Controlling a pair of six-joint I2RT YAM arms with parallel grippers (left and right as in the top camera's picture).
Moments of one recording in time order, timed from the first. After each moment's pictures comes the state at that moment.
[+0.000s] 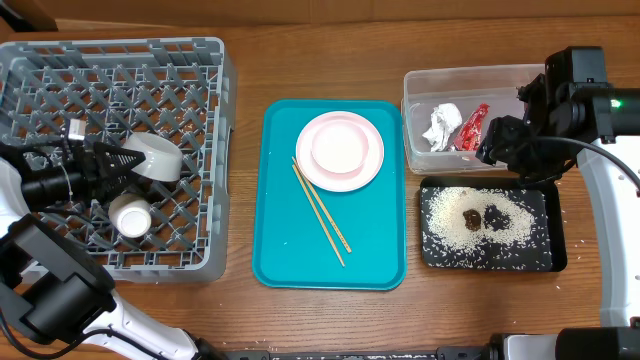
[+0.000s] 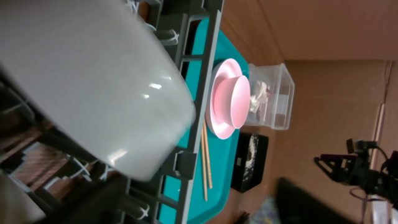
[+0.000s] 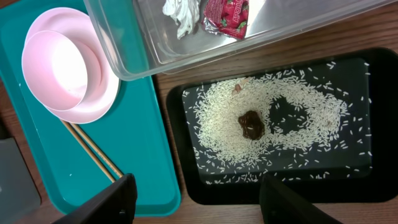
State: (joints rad) left arm 0.75 1.99 1.61 -1.50 0.99 0.48; right arm -0.03 1.54 1.60 -1.40 -0.19 0.25
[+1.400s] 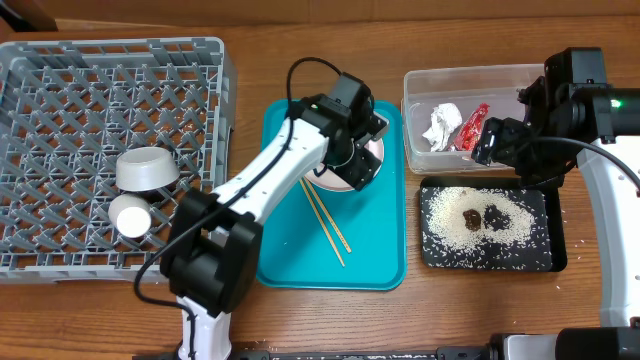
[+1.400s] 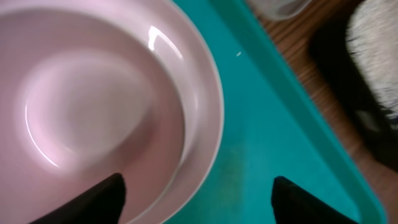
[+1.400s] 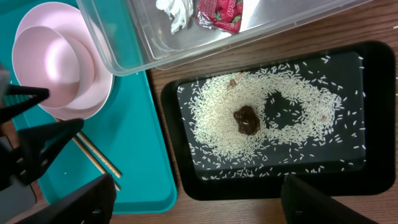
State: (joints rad) left arm -0.55 2.04 1.61 -0.88 0.19 0.12; right arm -0.03 1.54 1.60 -1.42 -0.17 0.25
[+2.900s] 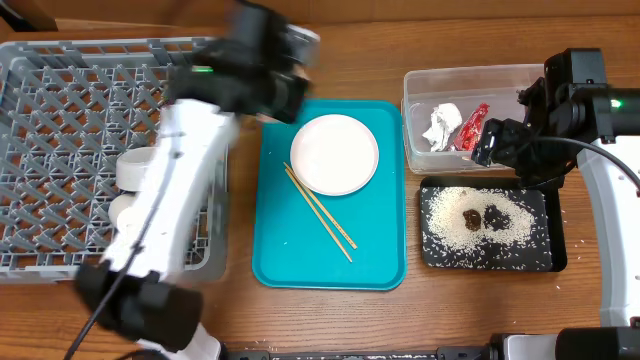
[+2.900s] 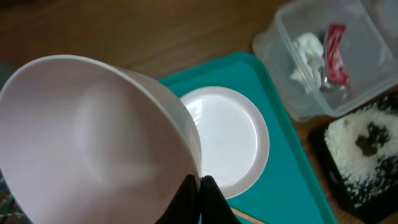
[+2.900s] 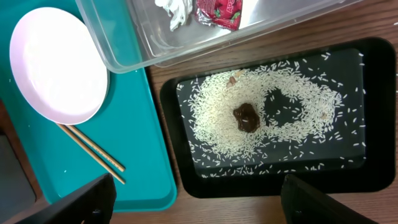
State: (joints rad) left arm -0.21 1.77 1.86 -1.07 0.29 0.06; right arm -0.03 1.54 1.60 -1.43 -0.17 0.25
